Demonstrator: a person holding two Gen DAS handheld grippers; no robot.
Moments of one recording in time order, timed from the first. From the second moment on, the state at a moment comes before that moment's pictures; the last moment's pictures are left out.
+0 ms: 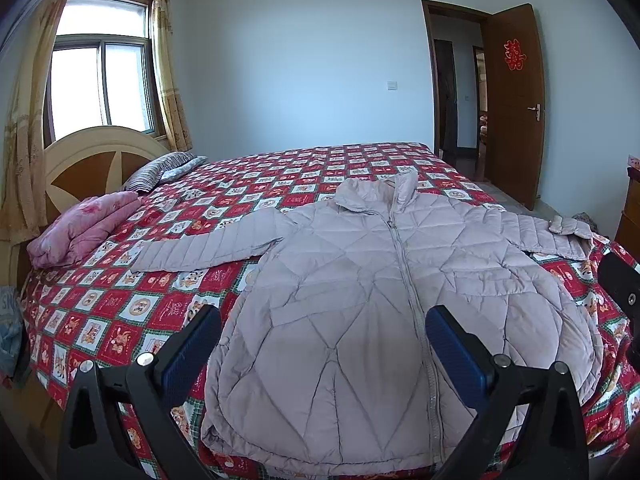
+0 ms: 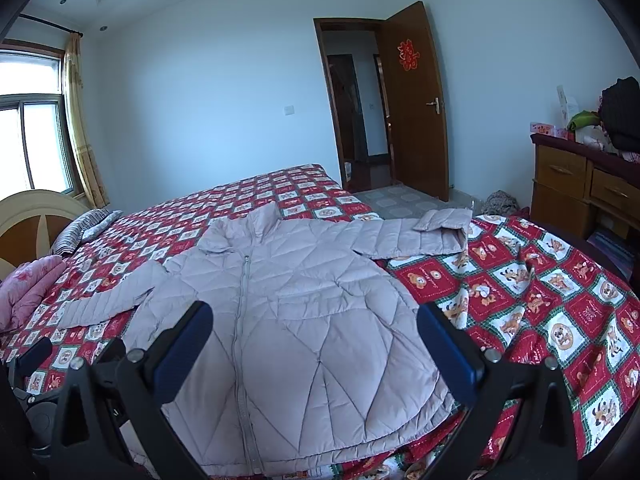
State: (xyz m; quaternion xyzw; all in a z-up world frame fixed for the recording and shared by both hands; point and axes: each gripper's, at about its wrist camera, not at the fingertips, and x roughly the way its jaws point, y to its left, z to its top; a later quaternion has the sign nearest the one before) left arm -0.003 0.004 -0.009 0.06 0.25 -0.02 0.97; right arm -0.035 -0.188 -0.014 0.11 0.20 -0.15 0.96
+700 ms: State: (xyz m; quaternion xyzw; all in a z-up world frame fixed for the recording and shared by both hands) left arm -0.003 0.002 -0.010 0.05 0.25 -0.02 0.97; right arm -0.035 -0.188 -0.015 0.12 0.21 -0.14 0.96
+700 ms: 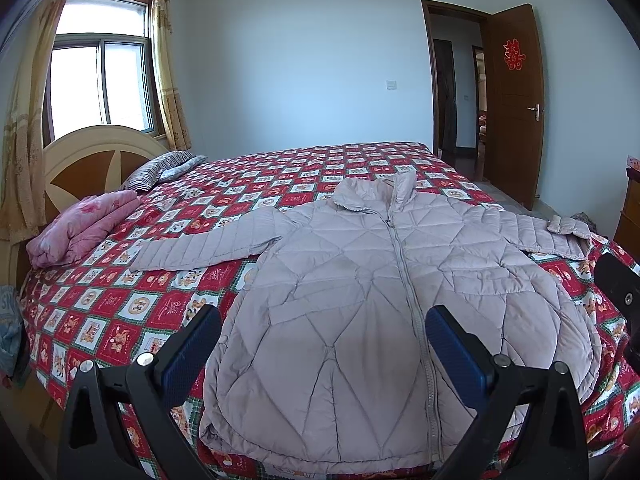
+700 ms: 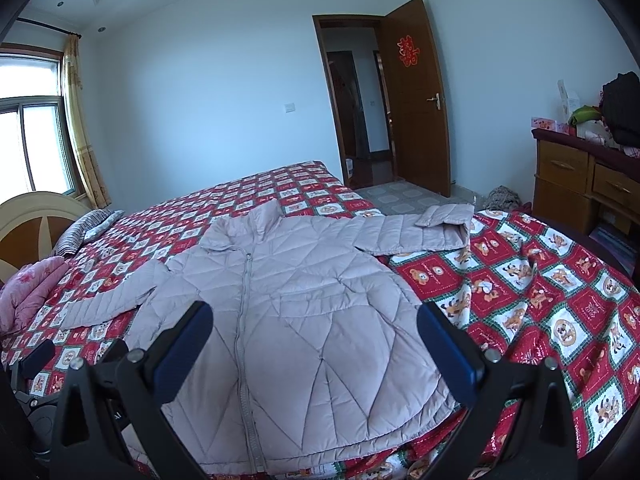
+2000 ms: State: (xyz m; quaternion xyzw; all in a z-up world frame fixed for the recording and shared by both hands) left arm 0.000 -0.001 -0.015 0.06 0.26 -0.02 0.96; right arm -0.027 -0.191 -0.020 0.12 0.23 -0.15 0.95
